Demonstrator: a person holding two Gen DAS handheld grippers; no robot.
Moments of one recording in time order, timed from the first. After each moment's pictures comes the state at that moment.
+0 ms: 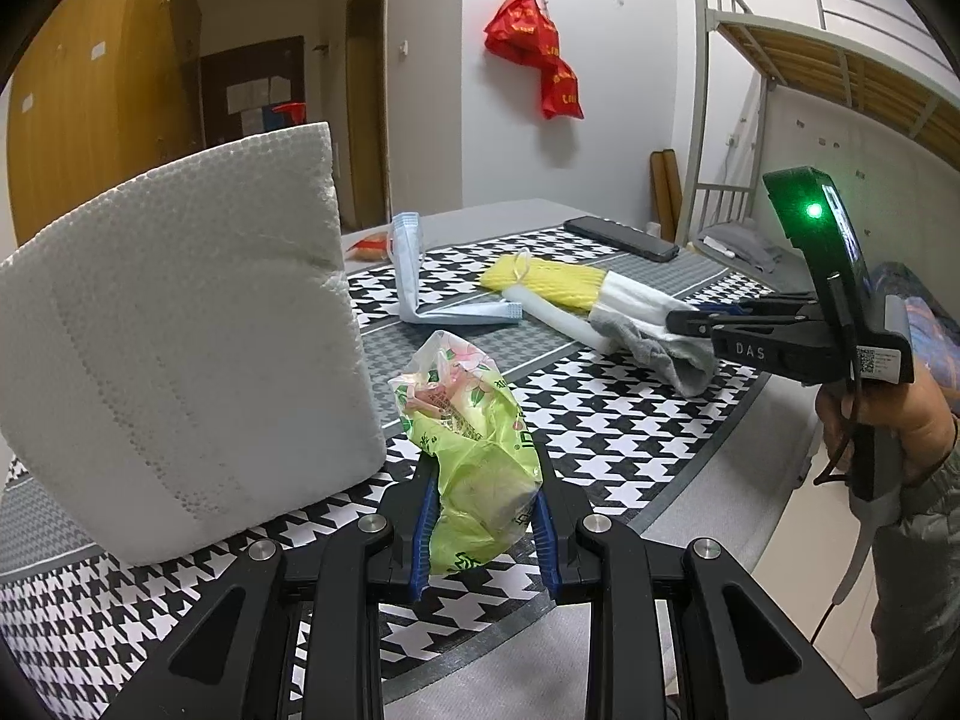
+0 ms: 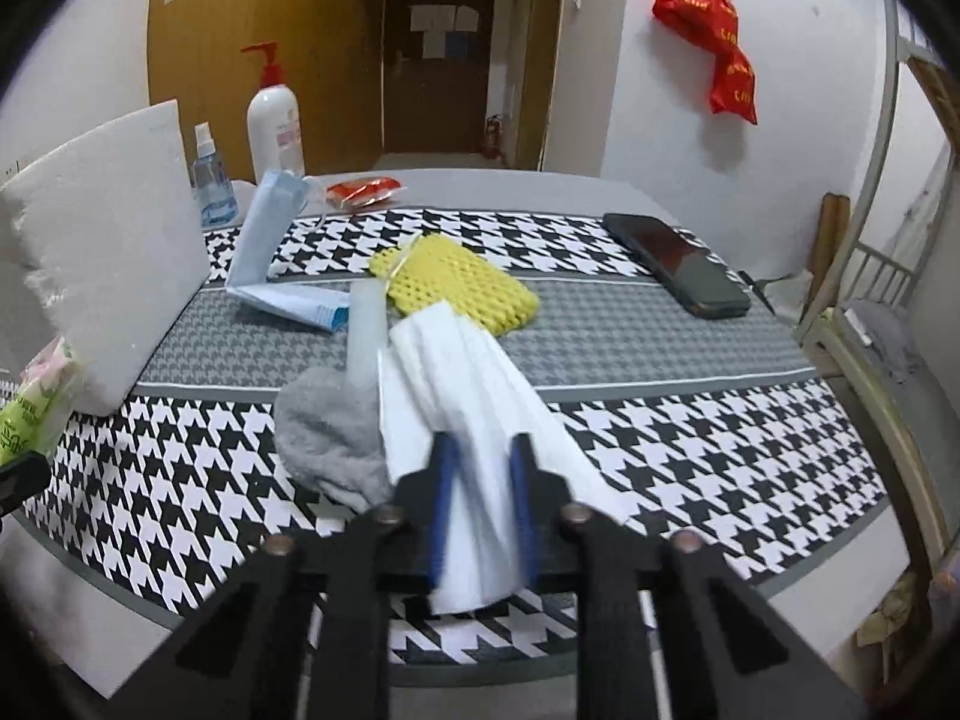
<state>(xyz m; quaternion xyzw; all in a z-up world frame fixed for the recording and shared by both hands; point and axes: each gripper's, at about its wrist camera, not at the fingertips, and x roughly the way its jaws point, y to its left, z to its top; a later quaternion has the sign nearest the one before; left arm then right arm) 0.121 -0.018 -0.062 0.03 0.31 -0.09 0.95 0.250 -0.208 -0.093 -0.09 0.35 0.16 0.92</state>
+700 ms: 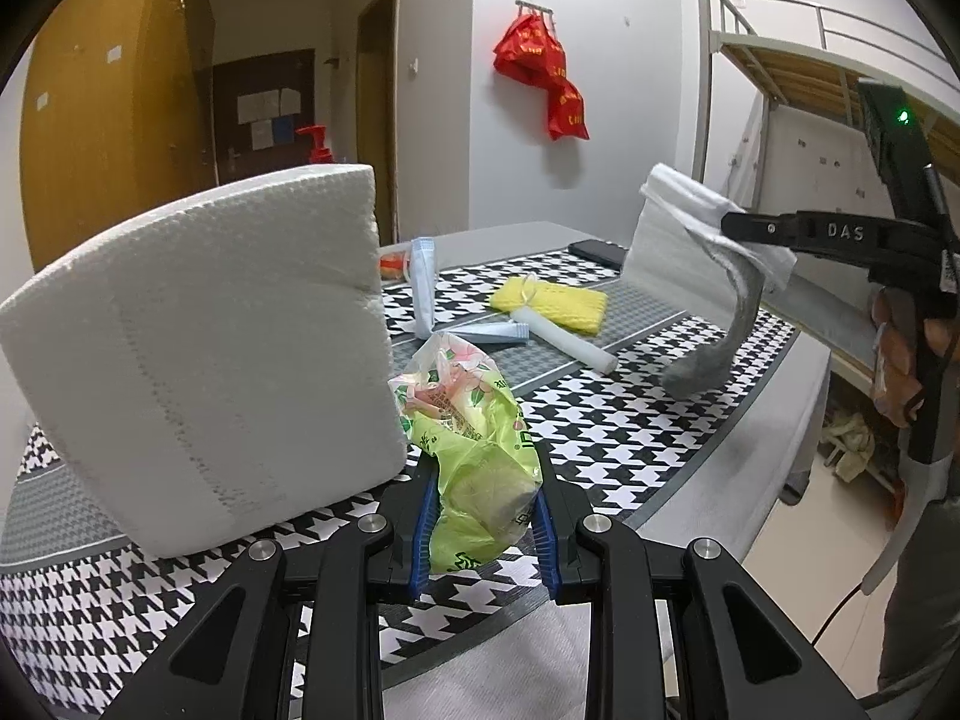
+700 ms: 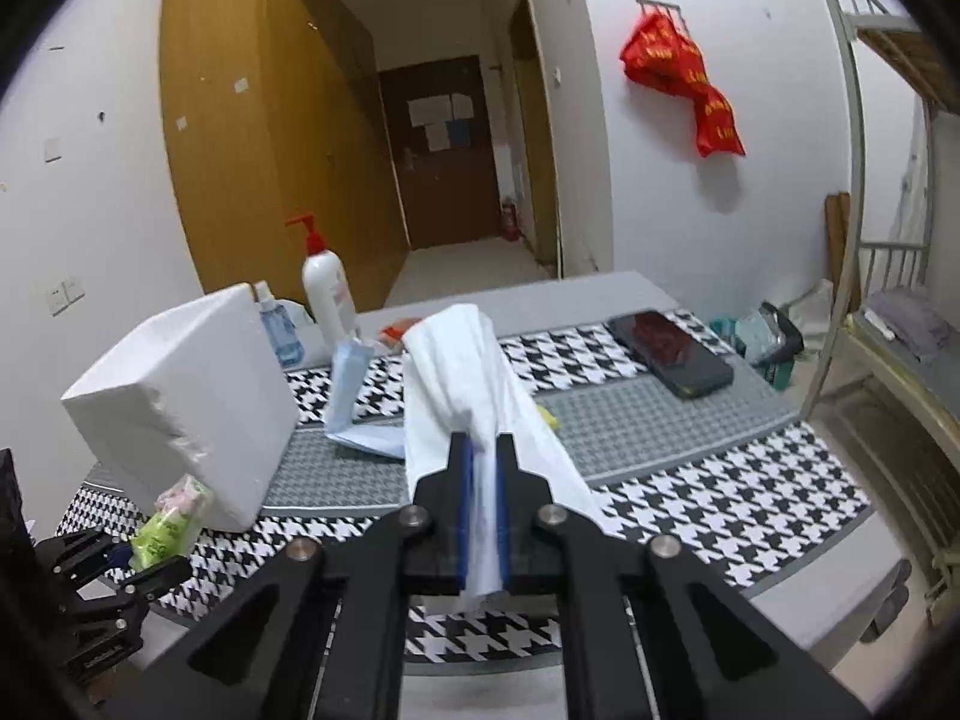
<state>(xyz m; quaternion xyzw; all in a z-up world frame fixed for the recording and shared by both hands) 0.100 -0.008 -0.051 0.02 0.29 -0.09 0.95 0.206 -0.228 -0.006 0.01 0.27 0.20 0.94</state>
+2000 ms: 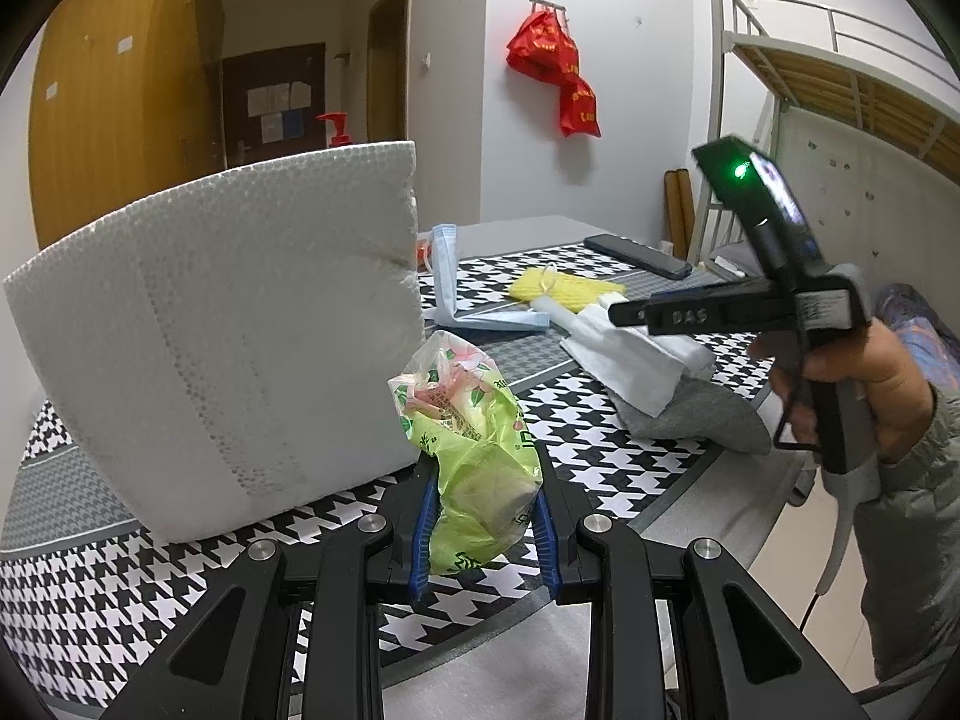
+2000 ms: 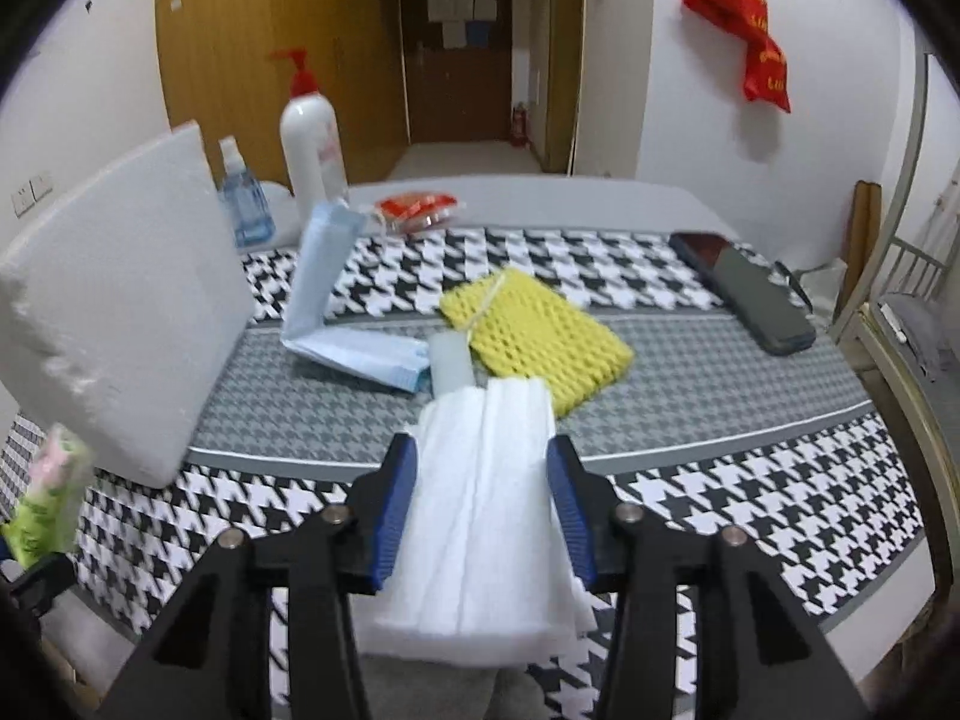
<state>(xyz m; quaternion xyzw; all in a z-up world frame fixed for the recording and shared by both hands) 0.103 0.001 -0.059 0.01 0.29 -0.08 0.95 0.276 -0.162 -0.080 -0.08 0.38 0.19 0.90</state>
